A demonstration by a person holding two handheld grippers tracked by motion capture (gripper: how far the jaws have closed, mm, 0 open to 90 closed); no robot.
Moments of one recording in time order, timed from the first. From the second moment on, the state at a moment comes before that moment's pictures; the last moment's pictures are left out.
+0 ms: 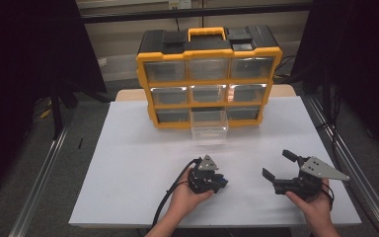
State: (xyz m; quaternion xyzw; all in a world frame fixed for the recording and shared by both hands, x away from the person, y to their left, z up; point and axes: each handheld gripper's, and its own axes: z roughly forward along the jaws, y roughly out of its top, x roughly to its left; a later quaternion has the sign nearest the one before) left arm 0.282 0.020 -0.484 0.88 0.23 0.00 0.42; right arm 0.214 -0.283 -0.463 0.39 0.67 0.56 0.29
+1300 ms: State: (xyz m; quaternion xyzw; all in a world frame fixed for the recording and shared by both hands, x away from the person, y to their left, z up) left arm 0.297 0.037 -0.465 0.85 0.27 -0.03 0.44; right arm 0.213 -0.284 -0.463 0.39 0.67 0.56 0.29
